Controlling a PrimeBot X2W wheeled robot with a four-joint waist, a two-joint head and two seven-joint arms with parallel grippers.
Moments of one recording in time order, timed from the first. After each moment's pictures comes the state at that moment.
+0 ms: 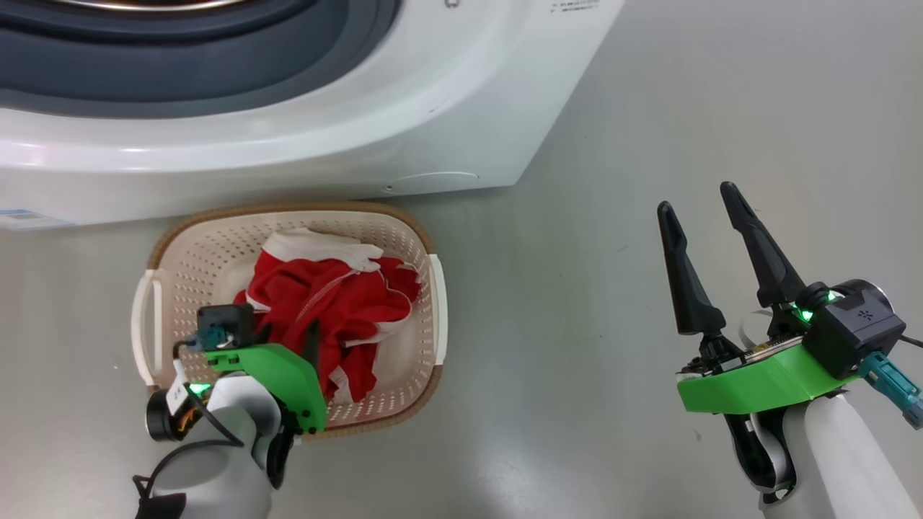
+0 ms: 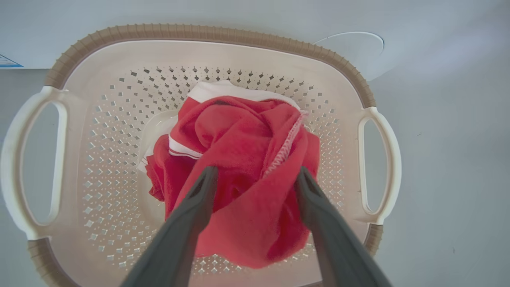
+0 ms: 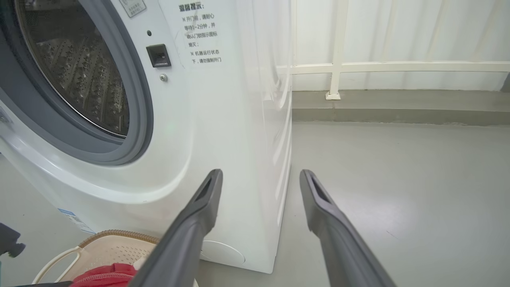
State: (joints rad) left arm -0.78 0.02 -0.34 1.29 -0.52 -0.07 -0.18; right arm -0.25 -0.05 0.08 0.06 0.25 0.13 -0.26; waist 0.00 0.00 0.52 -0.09
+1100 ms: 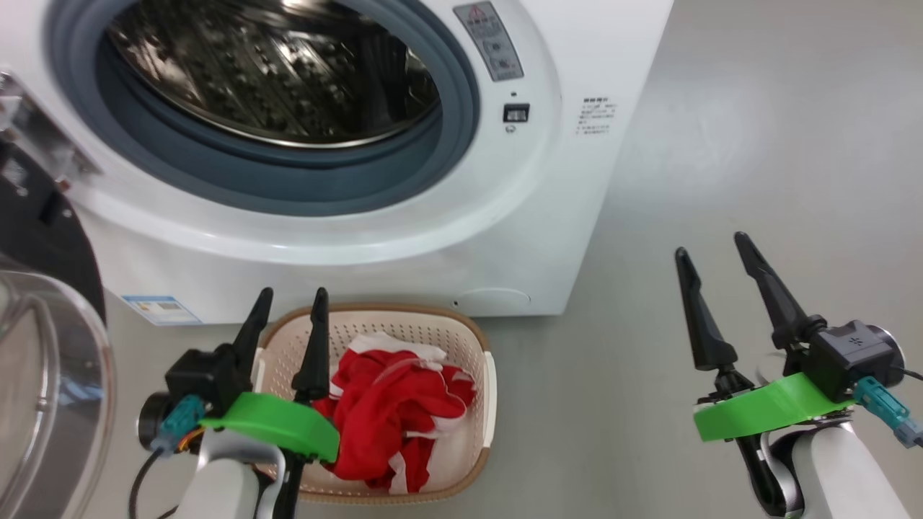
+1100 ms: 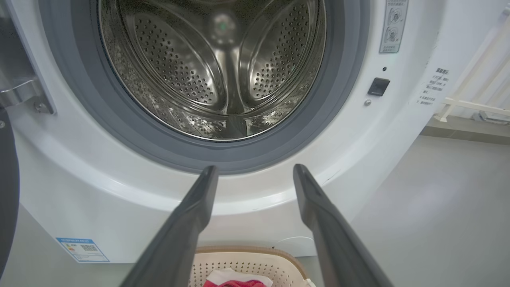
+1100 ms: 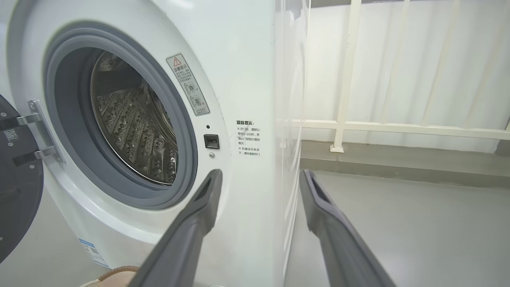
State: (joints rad) left arm -0.37 0.04 -0.15 0.46 -0.32 -0.03 -0.25; right arm -0.18 -0.05 0.03 0.14 0.21 0.13 -0.26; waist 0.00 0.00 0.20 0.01
